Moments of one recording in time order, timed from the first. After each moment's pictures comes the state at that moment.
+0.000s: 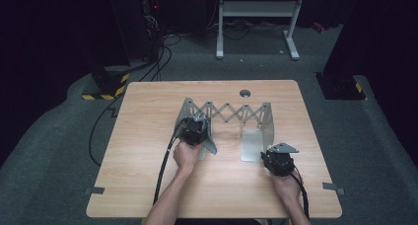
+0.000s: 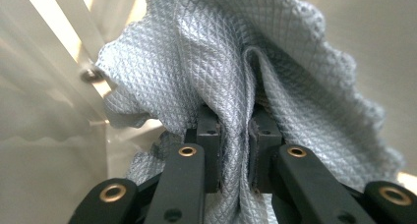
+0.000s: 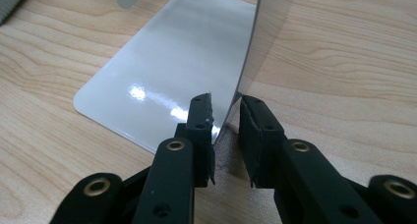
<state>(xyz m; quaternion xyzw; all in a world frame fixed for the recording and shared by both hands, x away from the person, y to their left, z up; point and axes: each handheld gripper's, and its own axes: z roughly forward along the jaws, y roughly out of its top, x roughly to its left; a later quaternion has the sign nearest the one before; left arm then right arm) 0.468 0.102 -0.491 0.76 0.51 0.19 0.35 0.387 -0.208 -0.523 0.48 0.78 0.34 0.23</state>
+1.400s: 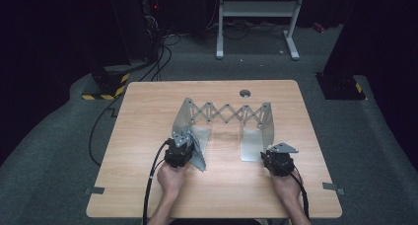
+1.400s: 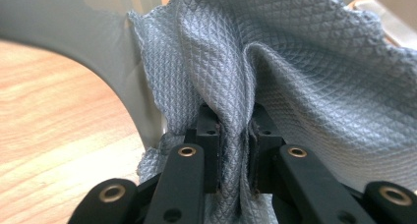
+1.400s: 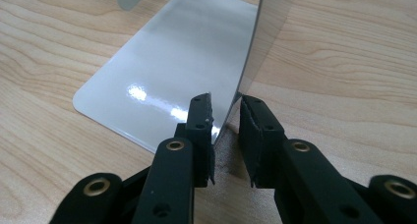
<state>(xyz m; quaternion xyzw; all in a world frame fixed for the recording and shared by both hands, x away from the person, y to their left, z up) 0.388 0.145 -0.502 0.74 0.51 0.23 0.36 0.387 -0.207 -0.523 0.47 0.78 0.34 0.23</state>
